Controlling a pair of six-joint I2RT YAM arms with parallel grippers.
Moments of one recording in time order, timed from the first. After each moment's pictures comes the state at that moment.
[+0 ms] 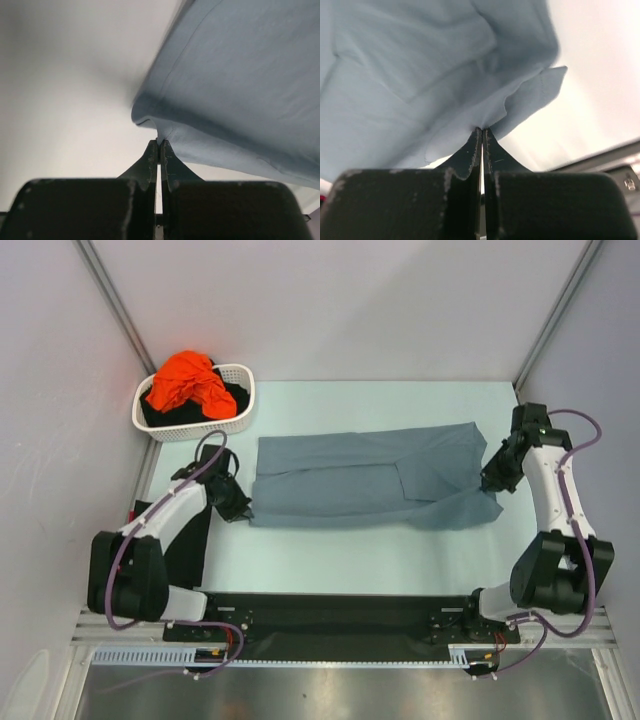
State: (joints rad) left arm -0.15 1.35 0.83 -0.67 0.09 -0.77; right arm -0.19 1.40 1.27 -1.05 0.03 0.53
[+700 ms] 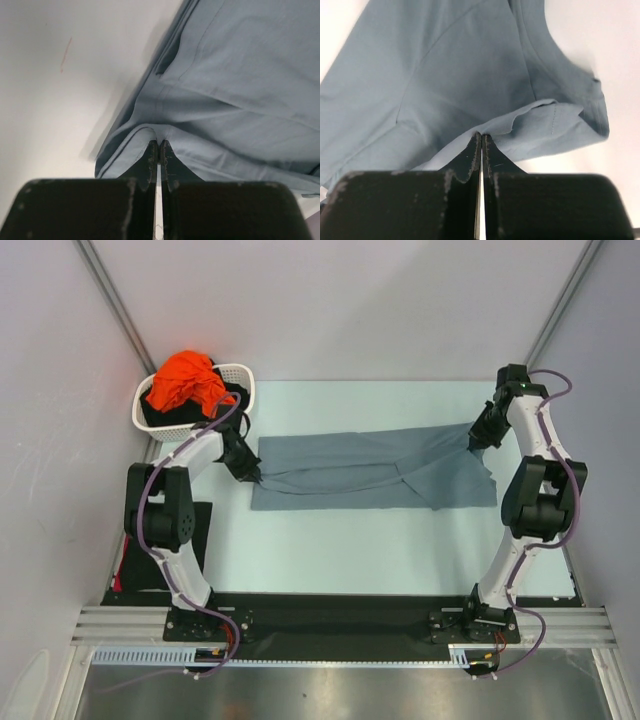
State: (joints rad) left arm -0.13 1.84 1.30 -0.70 0.11 -0.74; right arm -0.15 1.93 1.75 -0.98 -0.04 0.48
